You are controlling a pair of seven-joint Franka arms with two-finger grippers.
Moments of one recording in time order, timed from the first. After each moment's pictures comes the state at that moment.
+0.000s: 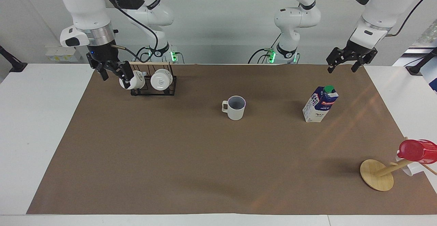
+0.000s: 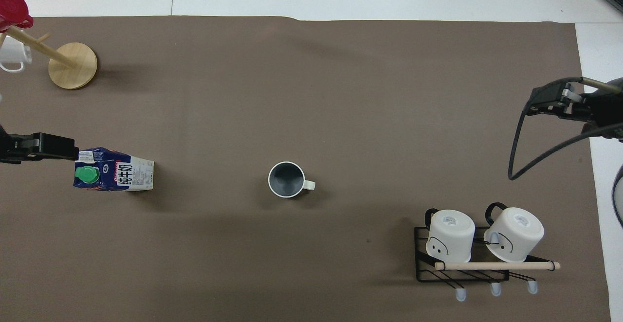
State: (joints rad) left arm 0.00 -0.14 -0.04 -1.77 -0.02 1.64 -0.04; right arm -0.06 -0.05 0.10 -1.61 -0.05 1.68 0.42
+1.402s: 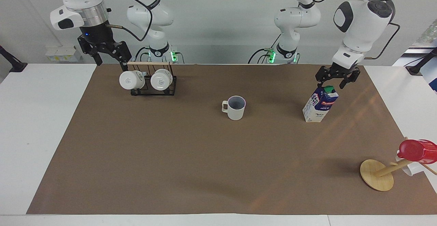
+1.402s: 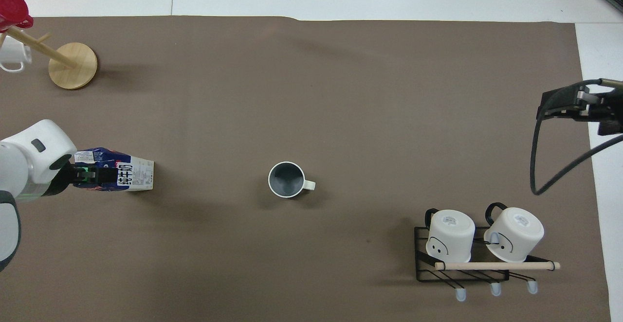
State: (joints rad) left arm 0.02 -0.22 -0.04 -2.26 -0.02 2.12 0.10; right arm -0.06 -0.01 0.10 -1.49 -0.05 1.55 0.31
